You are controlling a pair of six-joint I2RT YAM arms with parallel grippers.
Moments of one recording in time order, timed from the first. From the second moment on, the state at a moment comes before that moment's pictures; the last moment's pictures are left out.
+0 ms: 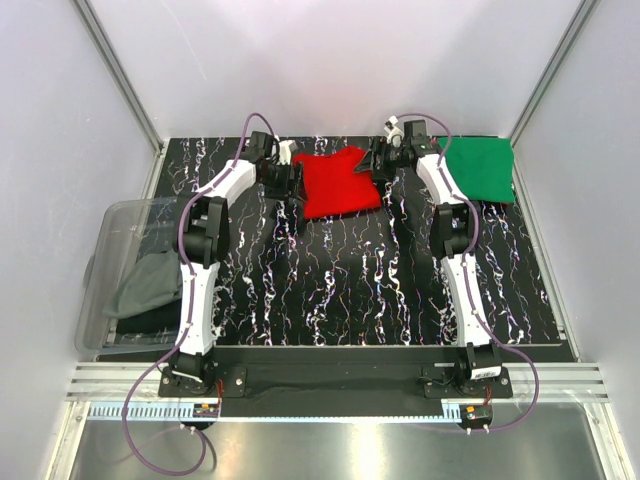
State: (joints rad) left arm -0.22 2.38 1.97 -0.60 0.47 -0.11; right arm 0.14 2.86 2.68 -0.62 -0.77 0.39
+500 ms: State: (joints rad) left arm -0.22 2.37 1.97 -0.61 0.46 -0.10; right arm 0.17 2.88 2.68 -0.68 -0.75 0.33
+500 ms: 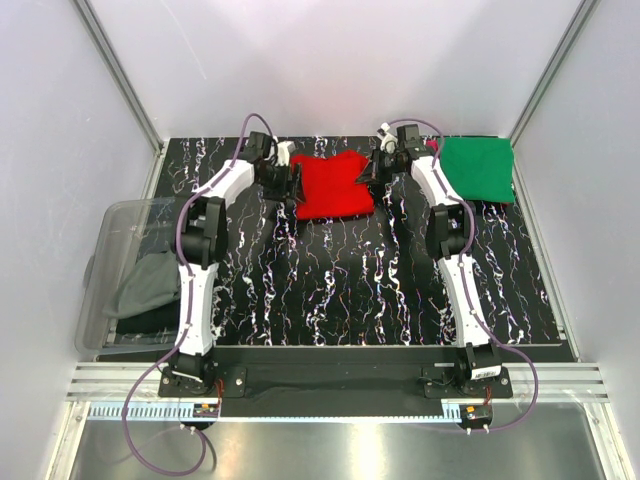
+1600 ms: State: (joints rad) left arm -0.19 2.21 2.06 -0.93 0.53 0.19; right arm -0.03 2.58 2.68 -0.98 -0.25 -0.25
